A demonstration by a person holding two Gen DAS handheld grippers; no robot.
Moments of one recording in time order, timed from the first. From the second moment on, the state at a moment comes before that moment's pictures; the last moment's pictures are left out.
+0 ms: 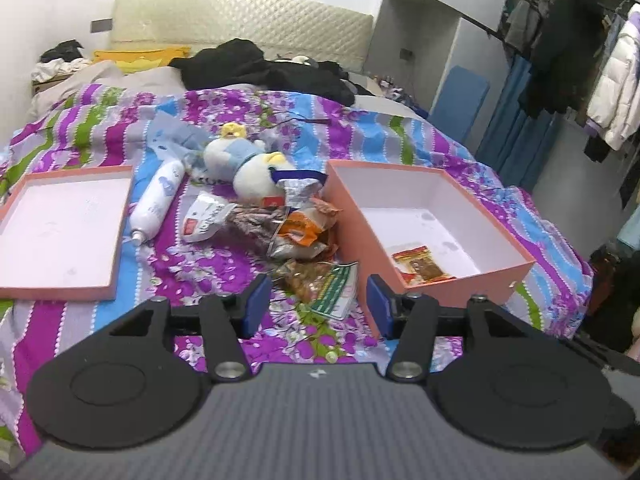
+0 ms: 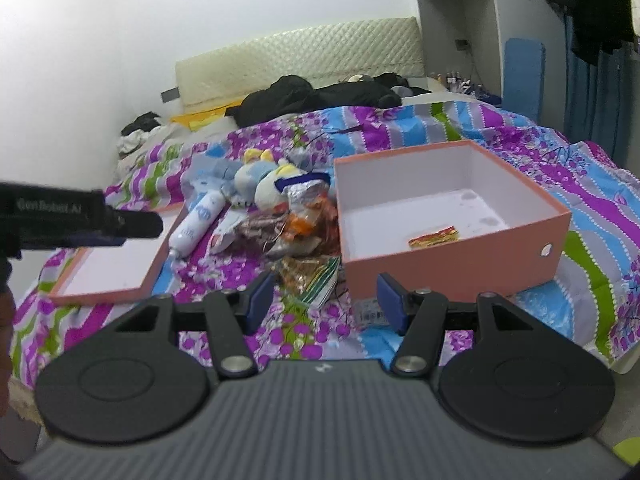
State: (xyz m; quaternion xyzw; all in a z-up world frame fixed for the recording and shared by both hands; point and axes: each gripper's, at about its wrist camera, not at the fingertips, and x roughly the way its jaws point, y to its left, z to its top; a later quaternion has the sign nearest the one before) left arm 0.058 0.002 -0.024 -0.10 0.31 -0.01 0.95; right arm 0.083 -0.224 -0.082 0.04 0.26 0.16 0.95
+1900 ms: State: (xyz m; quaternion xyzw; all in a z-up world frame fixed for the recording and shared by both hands) left arm 0.296 0.147 -0.184 -0.30 0.41 -0.01 0.86; right arm 0.229 -0.070 -0.198 -0.19 0.29 0.19 0.92
